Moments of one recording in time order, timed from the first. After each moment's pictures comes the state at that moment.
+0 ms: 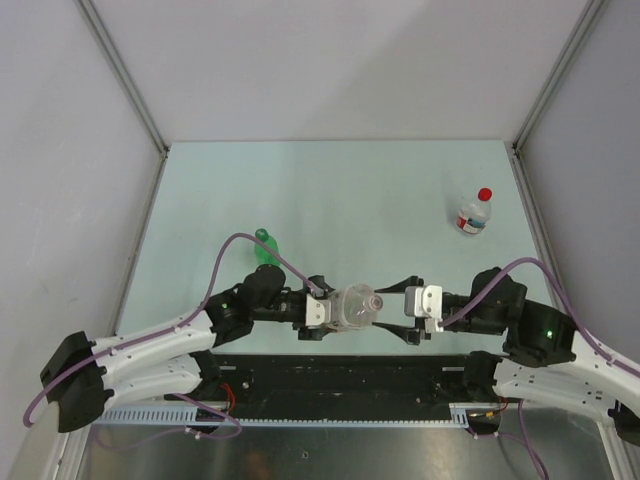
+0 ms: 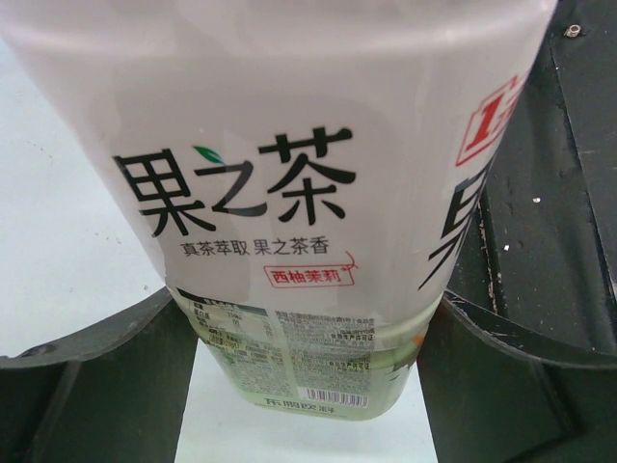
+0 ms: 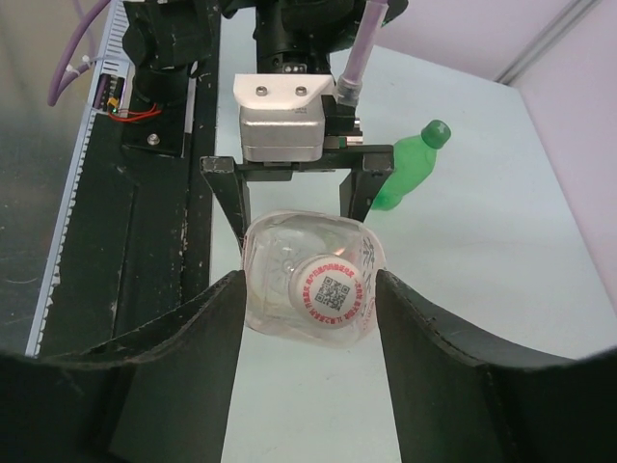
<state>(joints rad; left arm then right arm) -0.96 0.97 0.50 0.03 0.48 0.54 1.13 0.58 0.86 -0.46 -0.28 -0.43</state>
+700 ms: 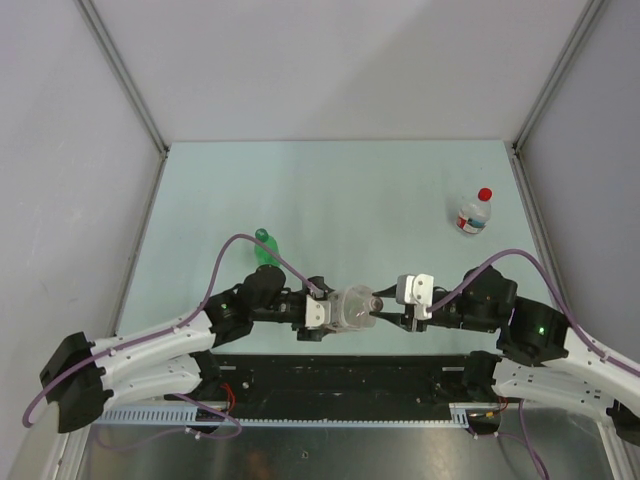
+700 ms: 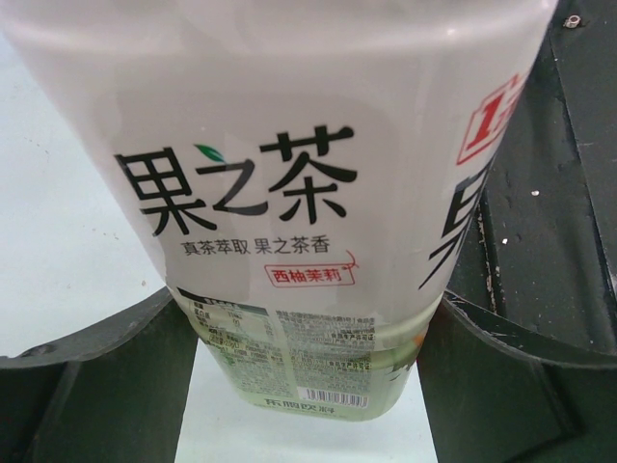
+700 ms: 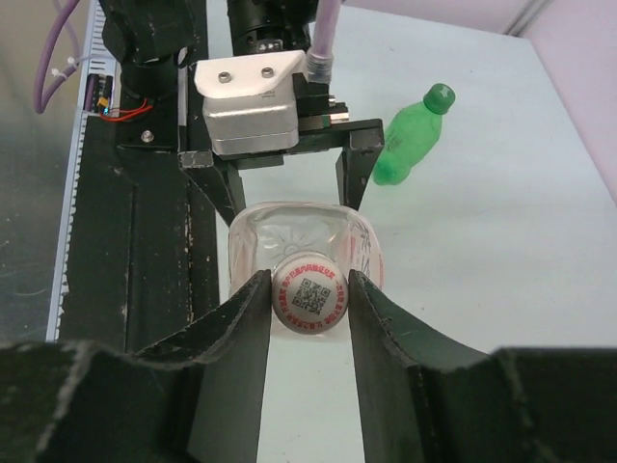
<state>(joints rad) -0.96 0.96 0.50 0.01 0.47 0.54 1.12 0.62 0.86 -0.46 -0.23 -0.35</state>
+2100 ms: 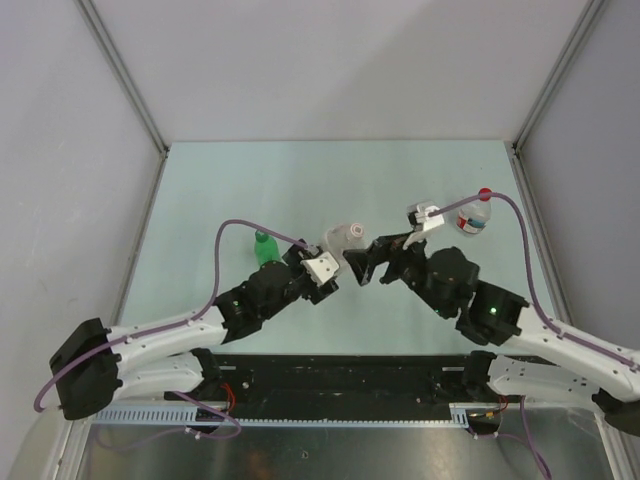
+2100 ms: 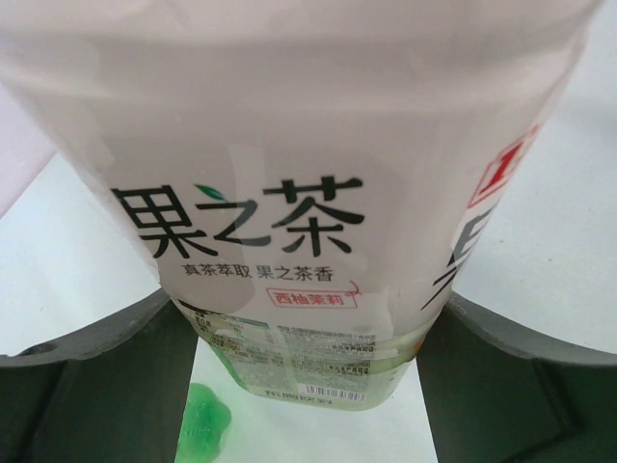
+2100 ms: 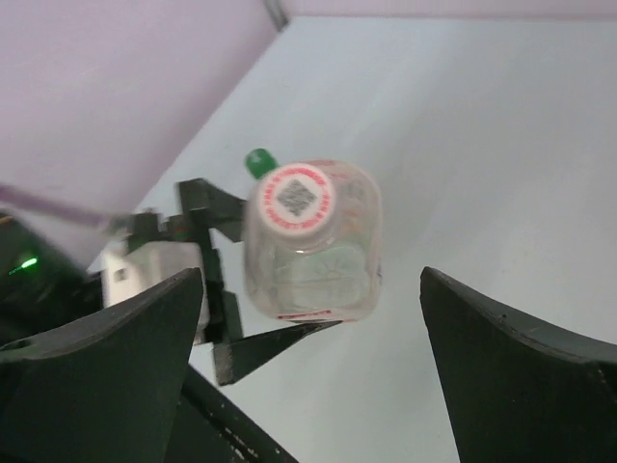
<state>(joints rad) -0.99 1.08 0.53 0.28 -0.22 0.32 1.09 0.88 0.87 -0.13 0.47 0.48</state>
